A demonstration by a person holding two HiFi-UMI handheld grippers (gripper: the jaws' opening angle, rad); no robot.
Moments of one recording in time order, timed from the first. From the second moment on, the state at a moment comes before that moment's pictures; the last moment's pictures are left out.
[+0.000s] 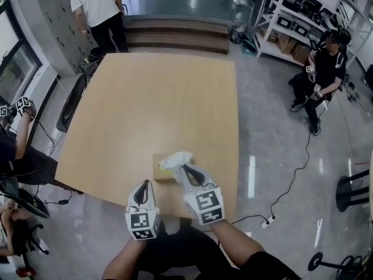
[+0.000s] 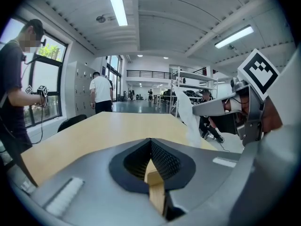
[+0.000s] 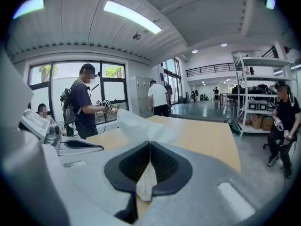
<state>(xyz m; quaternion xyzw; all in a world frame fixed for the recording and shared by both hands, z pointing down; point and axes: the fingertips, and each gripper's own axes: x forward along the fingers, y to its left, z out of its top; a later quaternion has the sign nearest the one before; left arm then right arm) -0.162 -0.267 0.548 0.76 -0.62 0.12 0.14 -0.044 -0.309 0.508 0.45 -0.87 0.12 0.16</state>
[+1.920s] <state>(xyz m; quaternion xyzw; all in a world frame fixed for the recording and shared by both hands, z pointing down) -0.177 0.000 0.456 0.80 -0.60 0.03 0.09 -0.036 -0.022 0.428 0.50 -0.86 0.08 0.10</state>
